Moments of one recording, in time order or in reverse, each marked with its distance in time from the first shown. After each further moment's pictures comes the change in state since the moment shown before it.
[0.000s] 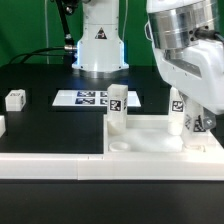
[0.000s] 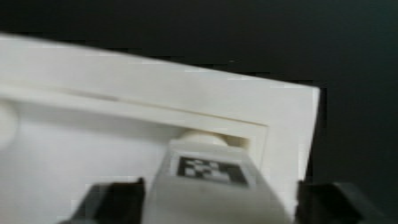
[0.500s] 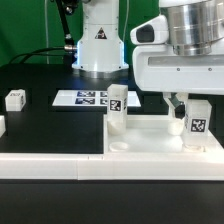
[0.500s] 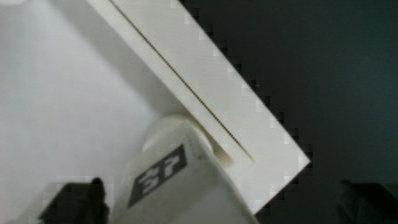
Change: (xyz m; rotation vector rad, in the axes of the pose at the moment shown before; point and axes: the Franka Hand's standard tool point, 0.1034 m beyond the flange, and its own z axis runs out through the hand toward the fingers) arm -0.005 -0.004 -0.001 -0.022 0.028 -0.502
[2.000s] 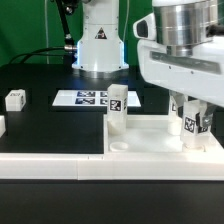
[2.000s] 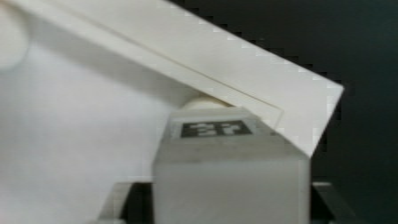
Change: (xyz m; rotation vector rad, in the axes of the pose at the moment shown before) arm 0.010 0.012 -0.001 -0.018 -0.009 0.677
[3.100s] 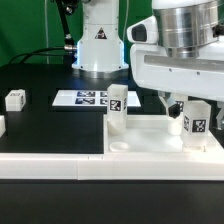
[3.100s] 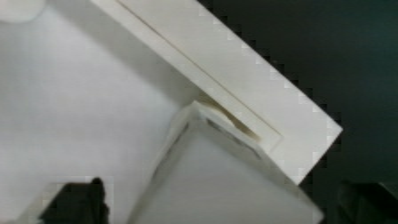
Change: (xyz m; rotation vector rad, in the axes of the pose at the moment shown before) arm -0.002 0.000 0.001 -0.032 0.012 -0.599
